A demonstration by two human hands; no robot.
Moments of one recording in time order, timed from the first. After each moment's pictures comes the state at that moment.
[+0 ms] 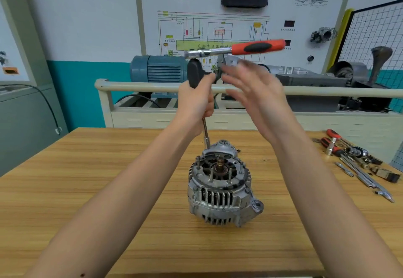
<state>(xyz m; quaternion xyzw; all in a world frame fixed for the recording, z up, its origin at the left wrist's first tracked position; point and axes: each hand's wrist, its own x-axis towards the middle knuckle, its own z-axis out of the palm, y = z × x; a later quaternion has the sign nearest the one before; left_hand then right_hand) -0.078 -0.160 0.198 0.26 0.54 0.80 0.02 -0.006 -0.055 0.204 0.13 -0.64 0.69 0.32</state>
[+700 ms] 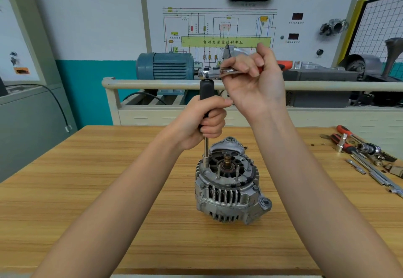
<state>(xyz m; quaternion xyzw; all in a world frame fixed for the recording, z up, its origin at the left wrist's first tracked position) -0.084 -0.188 0.175 0.42 0.51 0.70 0.28 -0.024 -0.083 0.229 0.19 -0.17 0.96 0.15</state>
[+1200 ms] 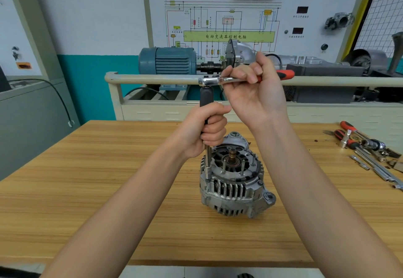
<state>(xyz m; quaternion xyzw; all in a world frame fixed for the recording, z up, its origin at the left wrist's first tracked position) -0.077 -0.197 0.153 0.38 0.48 0.73 0.30 -0.022 -0.091 0.208 0.17 -0.20 0.96 0.15</state>
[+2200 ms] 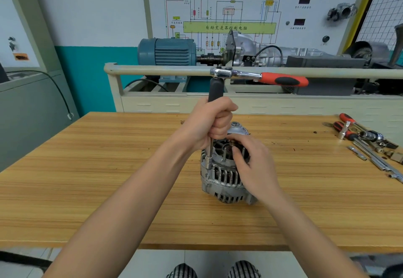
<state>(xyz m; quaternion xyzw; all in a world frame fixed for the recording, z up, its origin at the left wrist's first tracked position) -0.064 -0.192 0.146 0.38 0.54 0.72 0.22 0.014 -0.077 0.056 -0.02 -0.88 0.30 0.35</state>
